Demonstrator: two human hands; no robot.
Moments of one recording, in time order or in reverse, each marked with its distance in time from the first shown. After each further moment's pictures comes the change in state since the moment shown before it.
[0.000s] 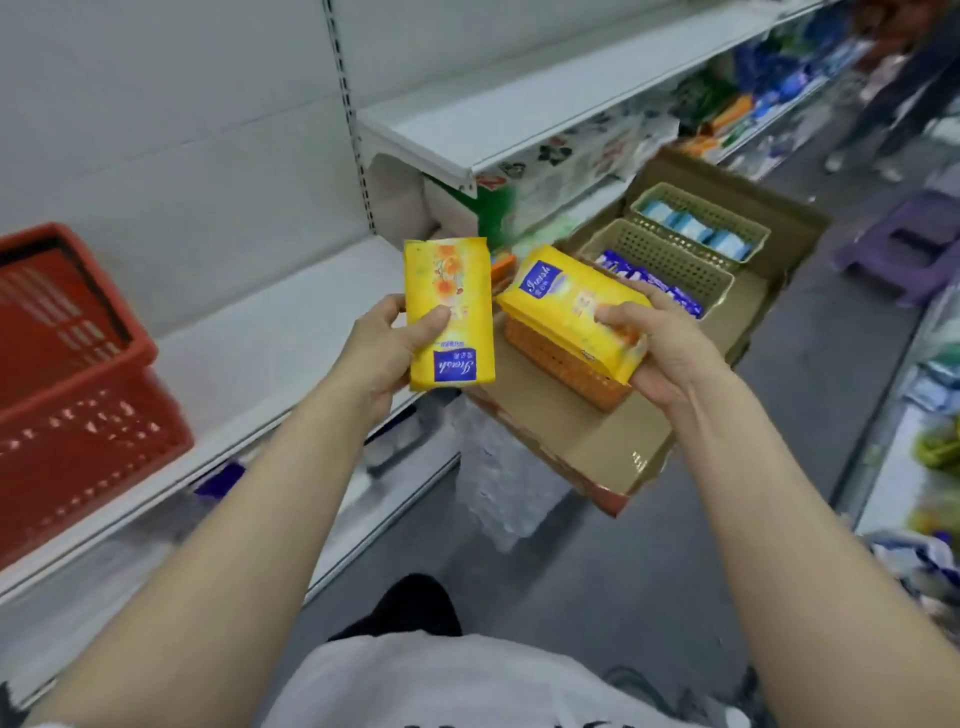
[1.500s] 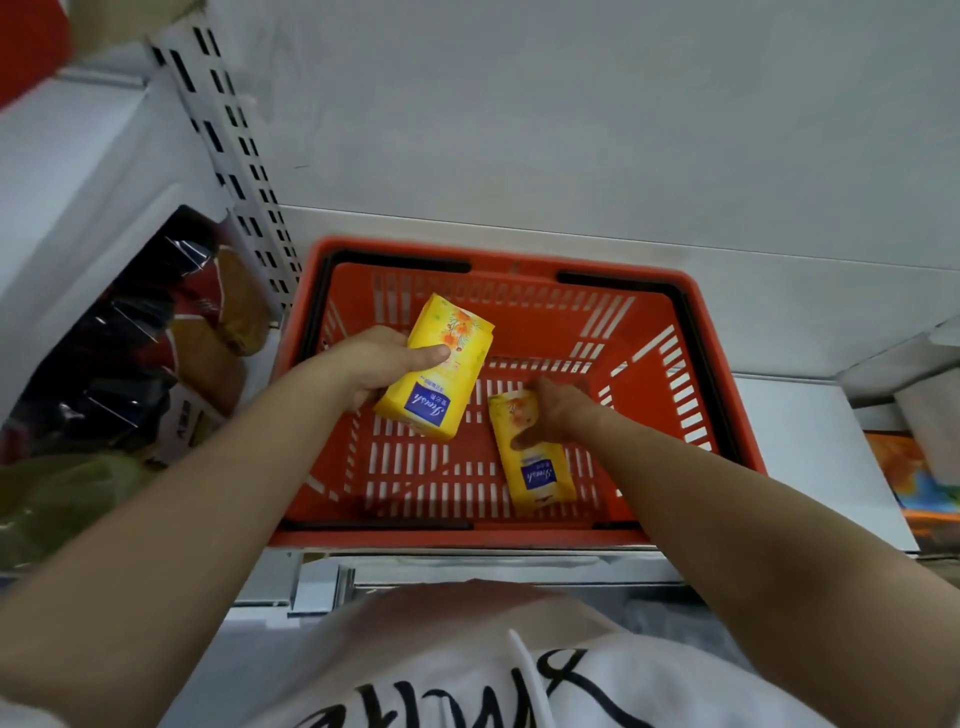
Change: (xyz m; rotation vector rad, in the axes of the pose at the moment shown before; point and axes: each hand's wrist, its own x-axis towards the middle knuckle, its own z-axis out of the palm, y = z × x) left_hand -0.058 0.026 -0.582 0.102 0.444 -0.361; right_hand 0.050 0.381 0.567 -2.096 -0.985 -0.008
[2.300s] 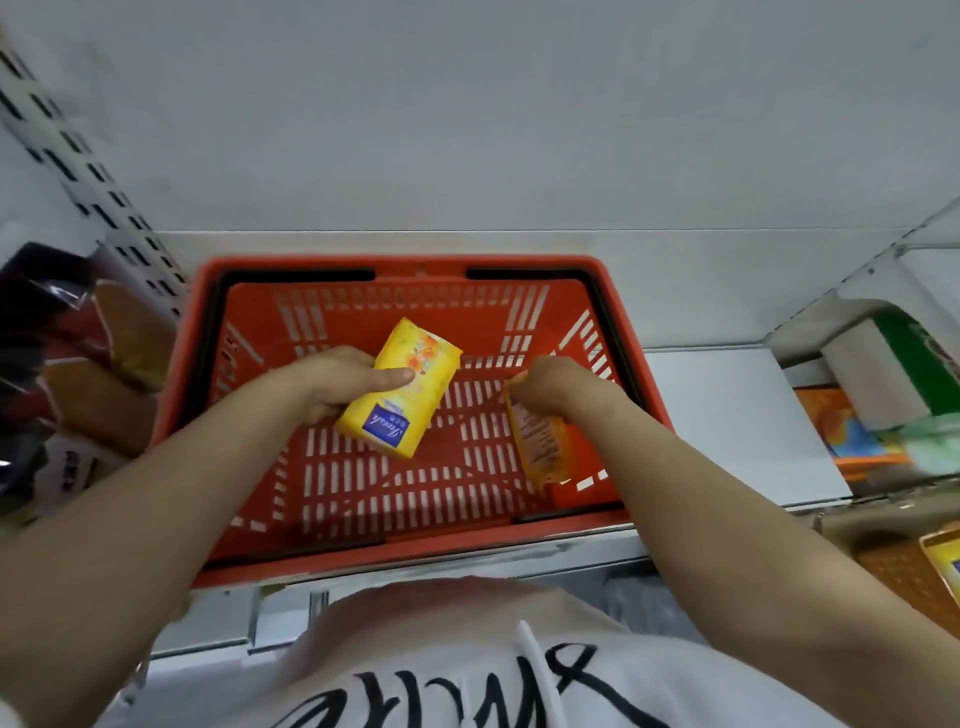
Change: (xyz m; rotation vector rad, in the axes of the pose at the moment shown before) left_hand 0.025 0.013 0.042 0.167 -0.092 -0.033; right_hand -0.059 0.040 -0.054 0.202 0.089 0.069
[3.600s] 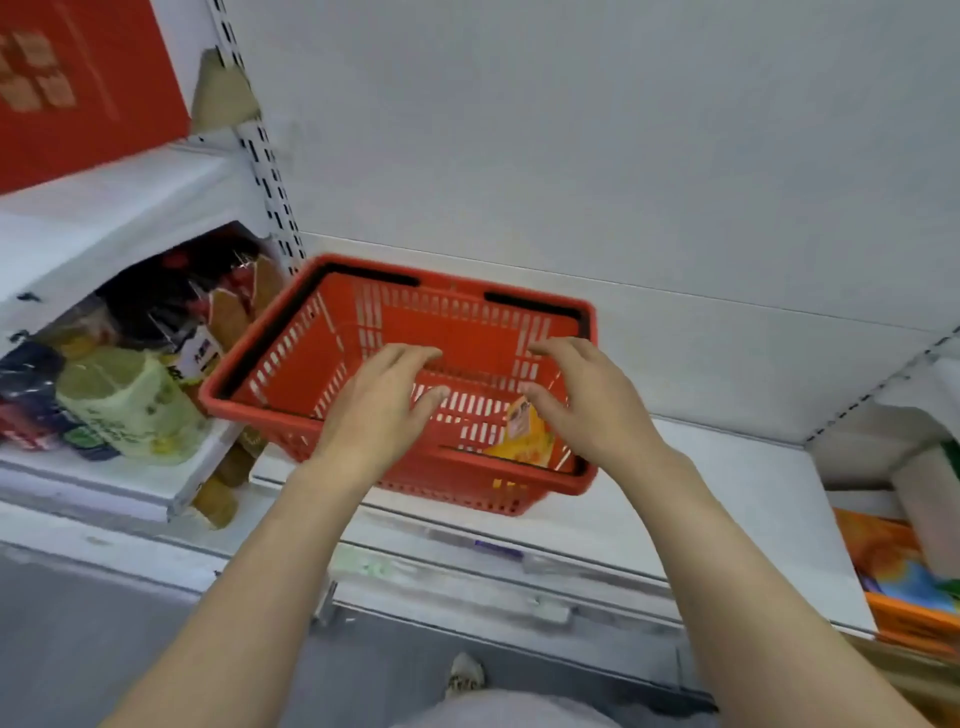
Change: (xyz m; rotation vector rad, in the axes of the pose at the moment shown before) left_hand -0.163 0.011 0.165 0.591 0.935 0.527; right_hand -0.122 0.099 -0.036 -0.038 0.585 -0.847
